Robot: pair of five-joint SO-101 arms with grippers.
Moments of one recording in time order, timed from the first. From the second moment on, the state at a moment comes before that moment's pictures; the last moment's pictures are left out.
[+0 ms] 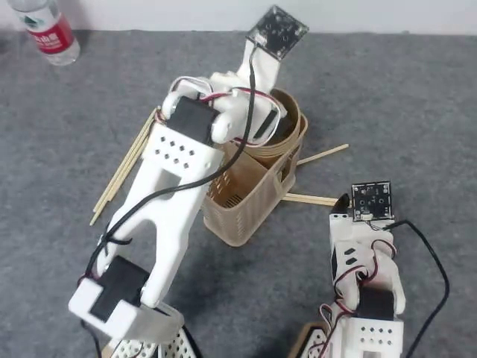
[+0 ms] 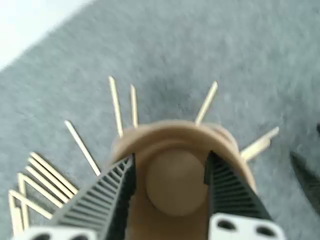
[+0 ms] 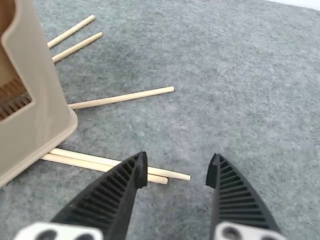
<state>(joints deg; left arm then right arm) 21.6 -0.5 -15.7 73.6 -4.0 1.2 -103.0 95.4 47.5 9.0</state>
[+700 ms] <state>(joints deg) 18.9 -5.1 -5.7 69.7 -4.0 1.2 -103.0 95.4 47.5 9.0</state>
